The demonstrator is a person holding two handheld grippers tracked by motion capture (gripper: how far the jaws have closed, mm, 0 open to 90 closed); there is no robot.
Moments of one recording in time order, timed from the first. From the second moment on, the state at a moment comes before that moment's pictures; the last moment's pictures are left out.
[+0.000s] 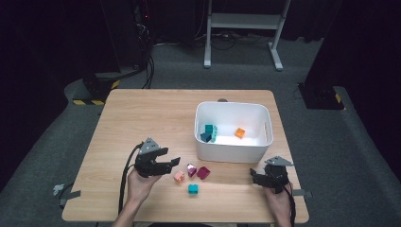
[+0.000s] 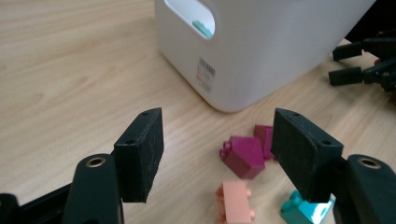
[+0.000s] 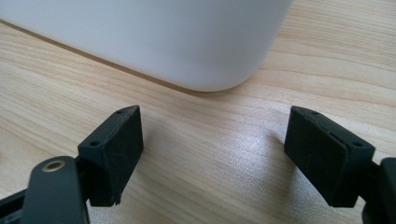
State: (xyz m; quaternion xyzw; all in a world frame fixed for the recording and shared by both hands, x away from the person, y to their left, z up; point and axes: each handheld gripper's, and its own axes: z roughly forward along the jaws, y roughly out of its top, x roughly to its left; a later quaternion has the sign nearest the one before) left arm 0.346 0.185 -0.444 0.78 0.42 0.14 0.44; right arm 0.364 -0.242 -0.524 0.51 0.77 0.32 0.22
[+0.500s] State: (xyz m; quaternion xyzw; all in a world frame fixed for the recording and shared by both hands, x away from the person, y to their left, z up) left arm 0.329 0.177 -0.484 0.79 0.42 0.13 0.42; right arm 0.364 -0.242 -0.524 0.51 0.77 0.32 0.22
